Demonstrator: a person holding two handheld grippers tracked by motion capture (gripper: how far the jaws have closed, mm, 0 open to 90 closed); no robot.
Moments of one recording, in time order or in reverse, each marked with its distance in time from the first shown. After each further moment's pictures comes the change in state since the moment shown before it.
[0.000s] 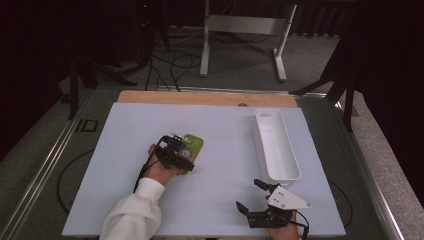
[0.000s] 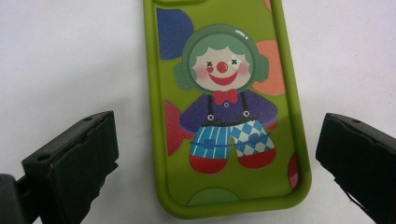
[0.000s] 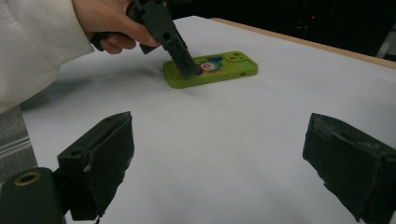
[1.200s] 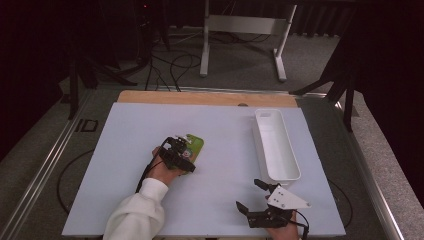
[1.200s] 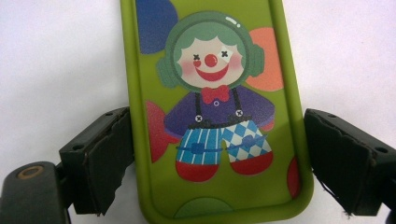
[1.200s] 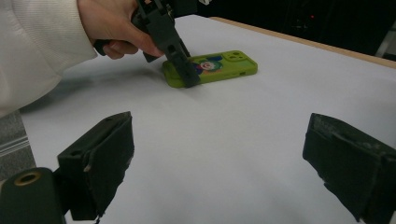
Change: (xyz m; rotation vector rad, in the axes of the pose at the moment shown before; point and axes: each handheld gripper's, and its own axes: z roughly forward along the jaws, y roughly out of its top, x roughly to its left) left arm -0.007 0.002 0.010 0.041 -0.001 0.033; right arm 0.000 0.000 0.000 0.006 -0.005 0.000
